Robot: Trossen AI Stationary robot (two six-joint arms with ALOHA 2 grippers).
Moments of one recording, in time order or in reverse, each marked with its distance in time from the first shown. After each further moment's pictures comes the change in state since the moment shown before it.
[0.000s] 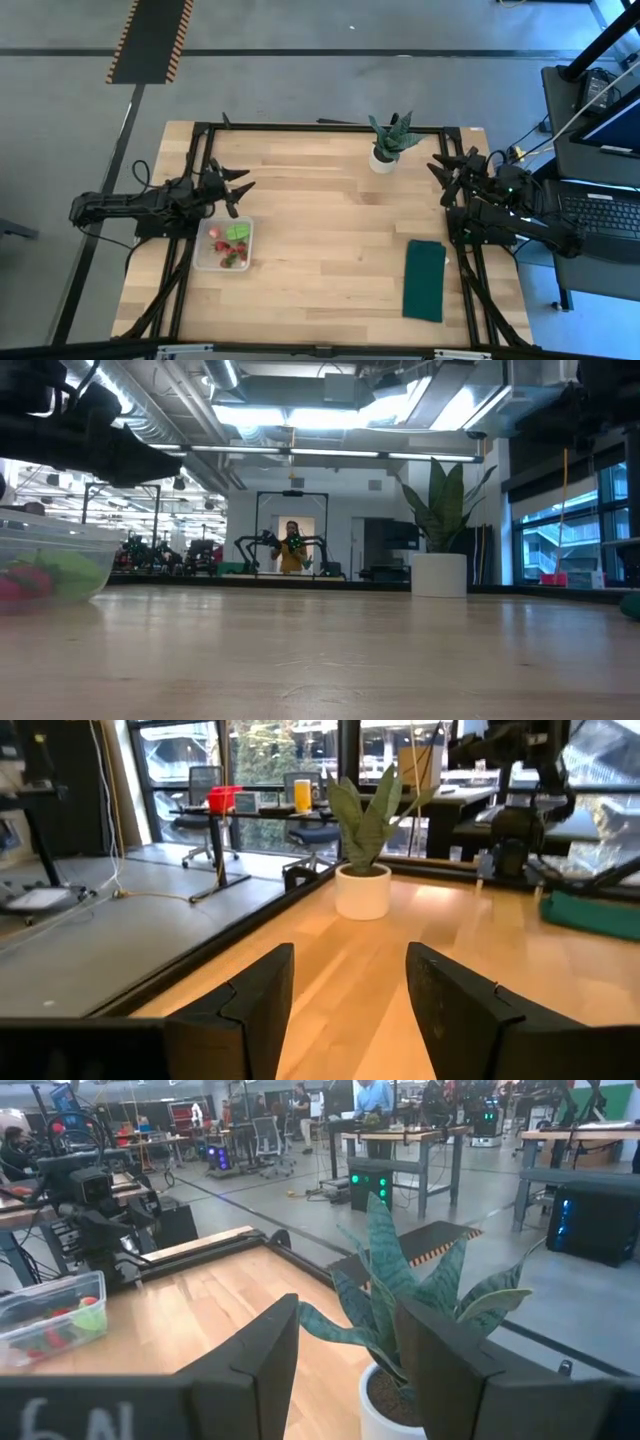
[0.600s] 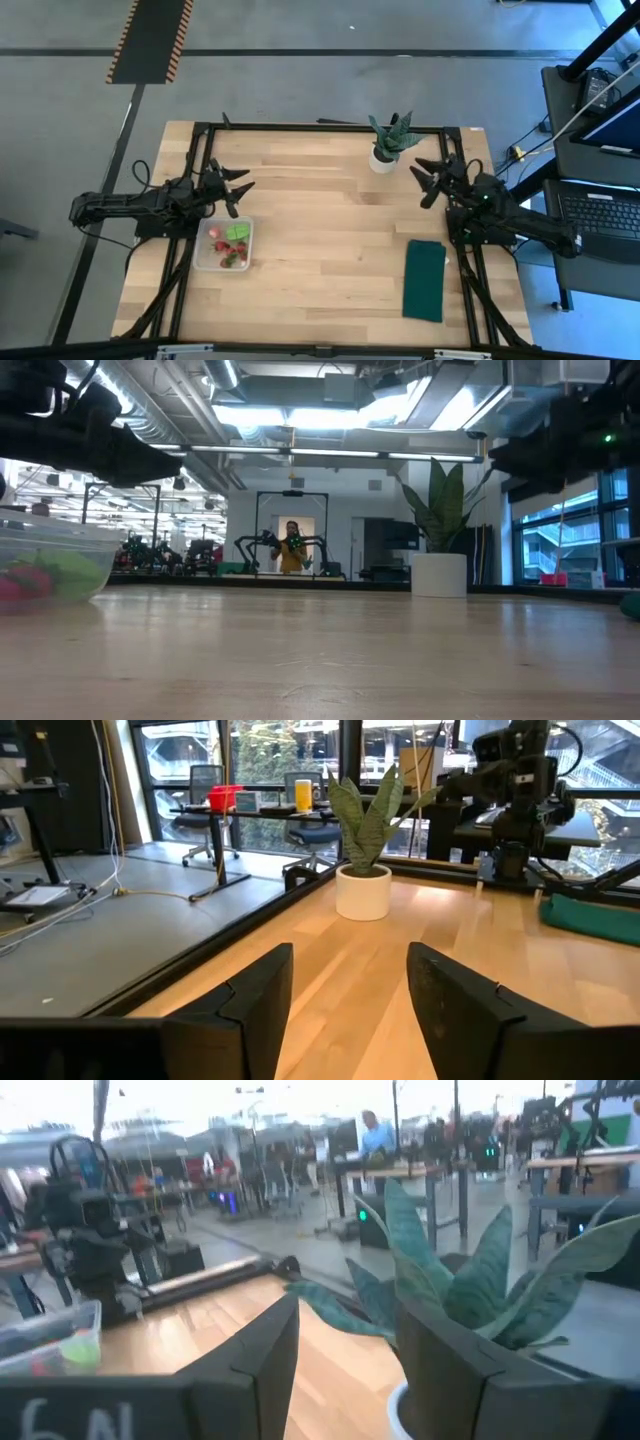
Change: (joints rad) left arm 0.000 -0.001 0.000 0.000 -0.003 -0.020; right arm 0.000 0.000 -0.328 0.465 0.000 0.007
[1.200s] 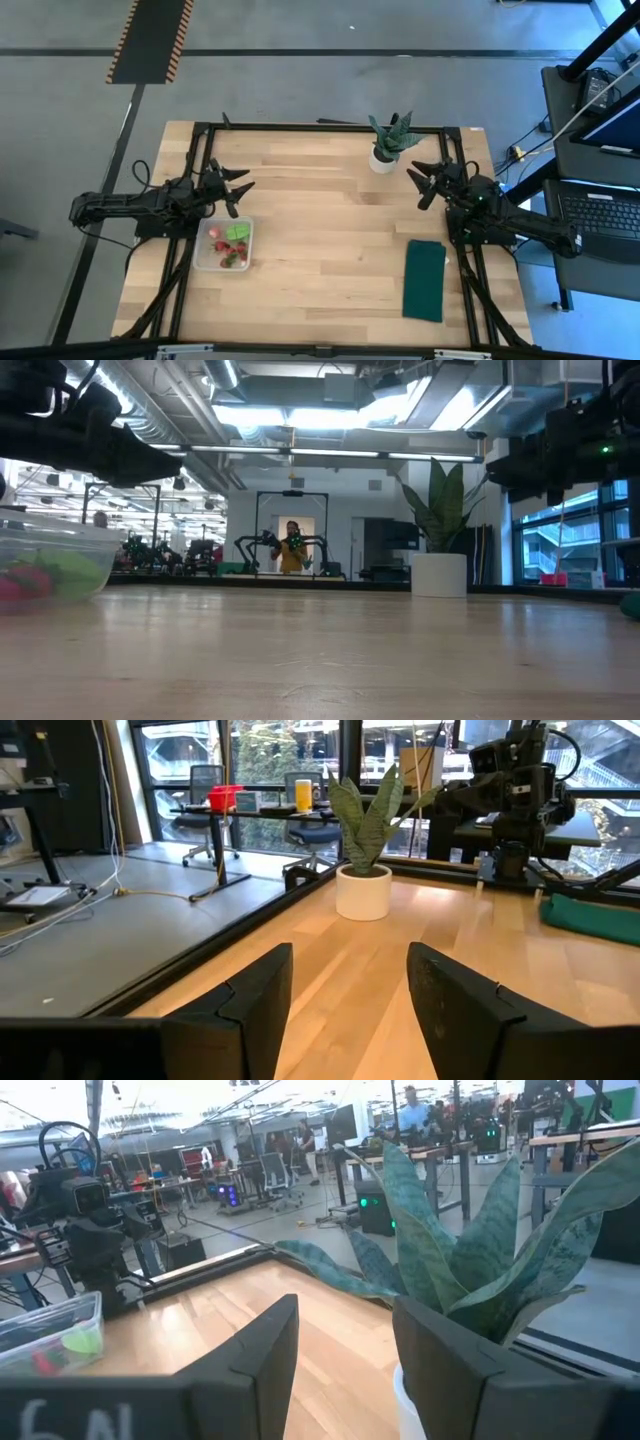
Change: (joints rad) left arm 0.000 0.000 0.000 0.000 0.000 0.001; right arm 0.000 0.001 -0.052 0.017 0.000 0.047
